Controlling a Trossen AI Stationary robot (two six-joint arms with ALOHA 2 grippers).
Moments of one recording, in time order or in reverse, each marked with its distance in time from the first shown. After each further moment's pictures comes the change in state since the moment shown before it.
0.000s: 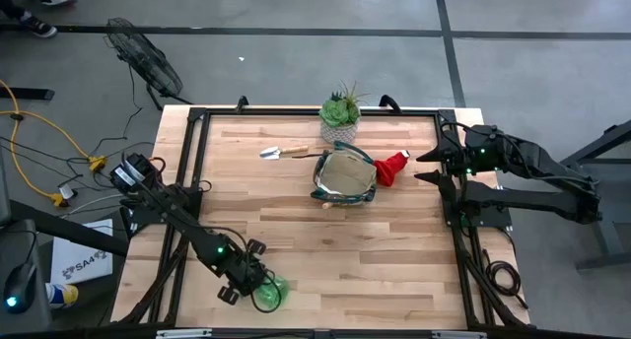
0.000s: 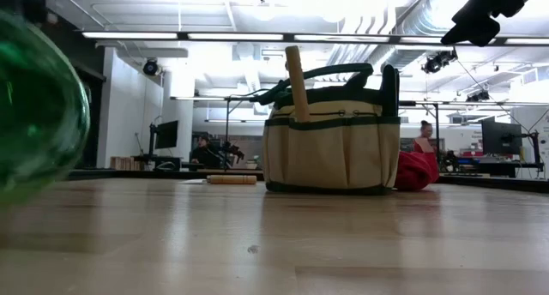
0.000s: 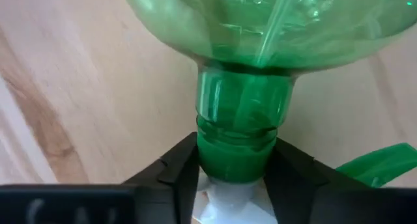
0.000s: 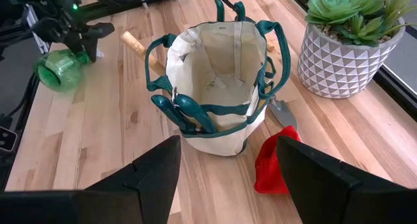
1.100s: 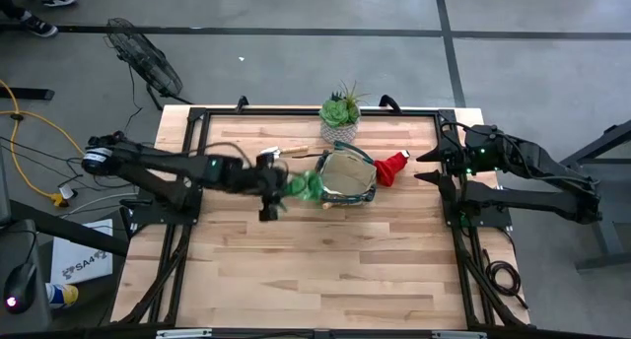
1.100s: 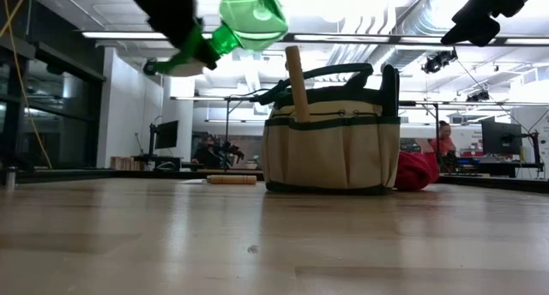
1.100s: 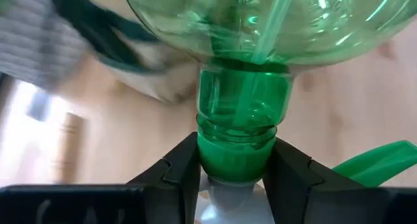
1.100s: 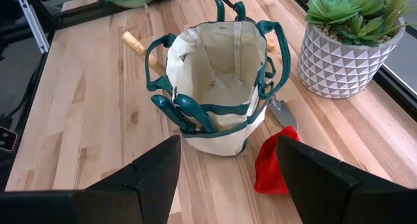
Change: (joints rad) left arm 0.577 -0.393 0.115 -0.134 -0.226 0.186; right arm 0.000 0.000 0.000 0.000 0.000 0.000
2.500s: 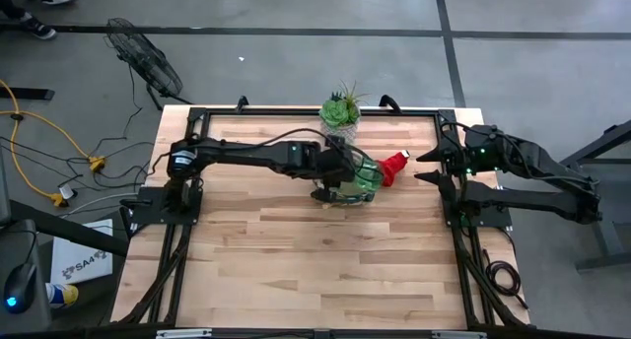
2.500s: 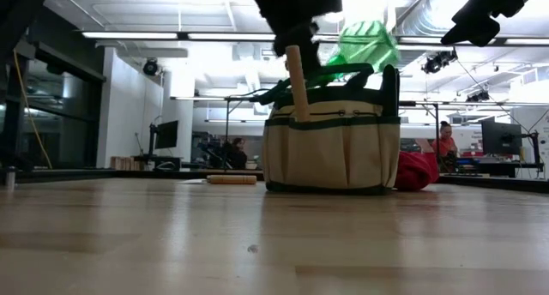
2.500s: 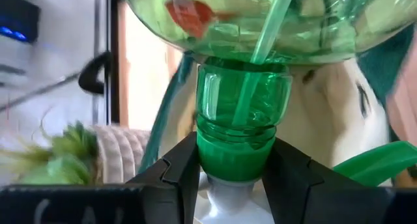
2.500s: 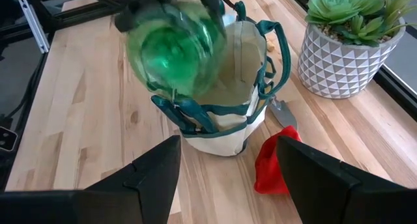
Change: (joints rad) left arm 0.181 0.685 0.778 -0.111 -0.069 0.526; right arm 0.000 0.000 0.000 0.000 0.000 0.000
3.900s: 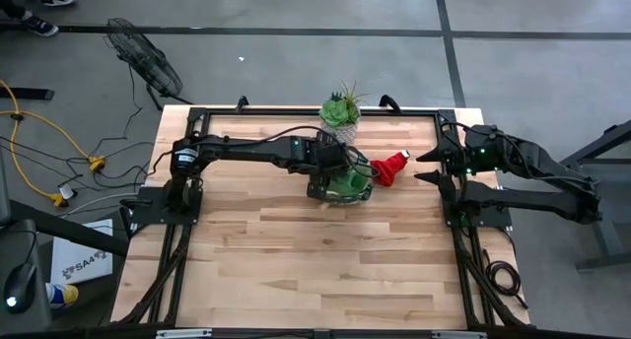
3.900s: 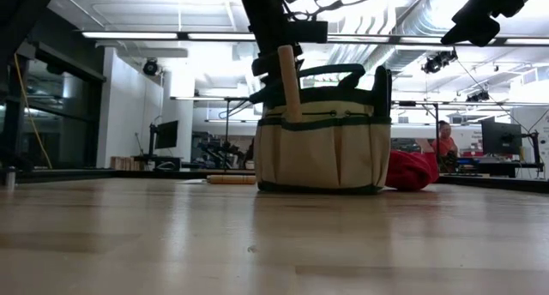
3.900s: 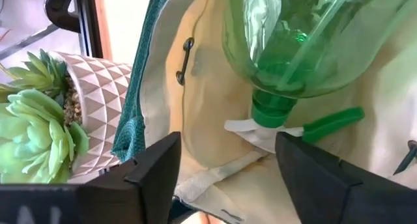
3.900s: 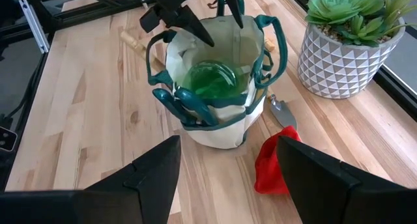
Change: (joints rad) left arm 0.041 0.027 -0.005 -0.184 -0.047 -0.005; right arm 0.000 0.000 0.000 0.000 0.000 0.000
